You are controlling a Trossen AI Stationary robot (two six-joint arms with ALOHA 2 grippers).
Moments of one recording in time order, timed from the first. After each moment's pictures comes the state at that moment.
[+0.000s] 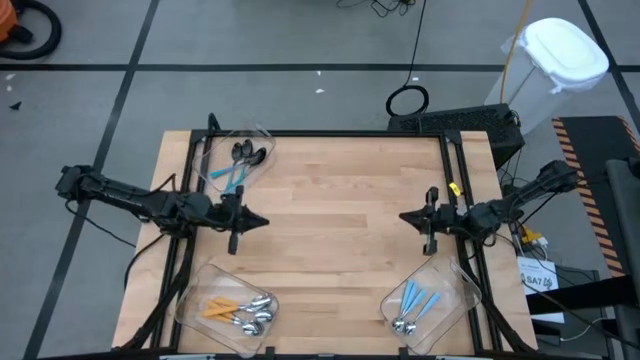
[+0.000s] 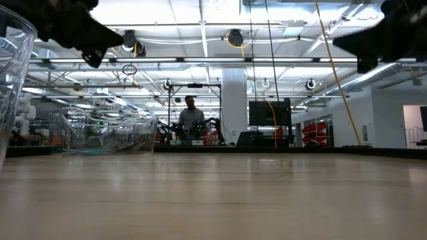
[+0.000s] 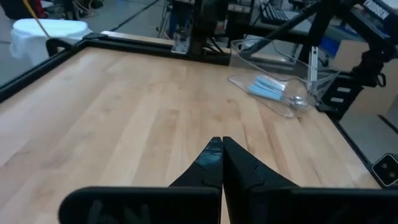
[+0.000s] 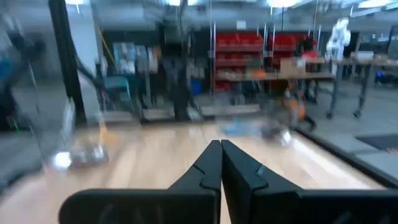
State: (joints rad) left arm -0.21 0.69 0.35 0.11 -0.16 -0.19; right arm 0.48 0.34 0.02 0.42 0.62 -0.02
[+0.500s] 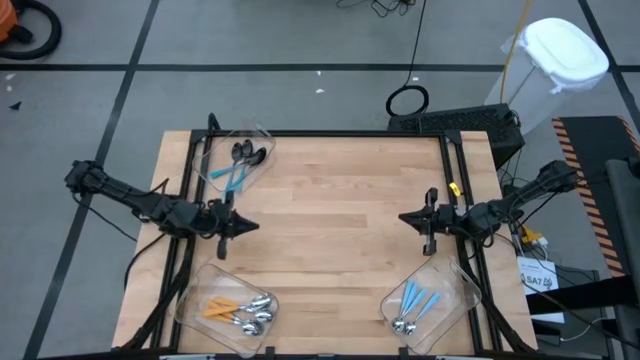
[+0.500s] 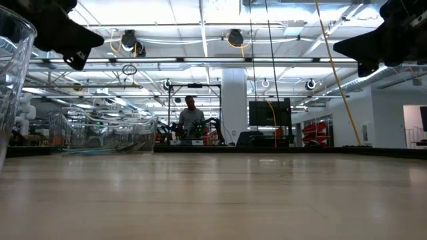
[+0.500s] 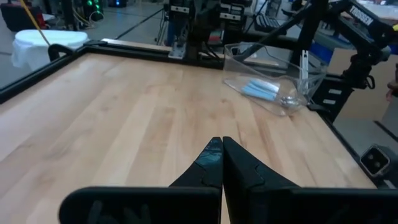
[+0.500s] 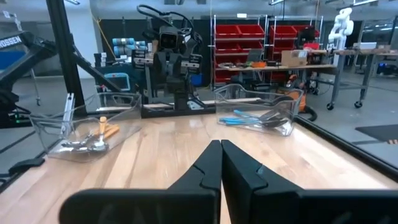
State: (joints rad) left arm -0.36 0.51 0.25 0.06 -0.32 -0.21; right arm 0.48 0.34 0.02 0.38 0.63 0.01
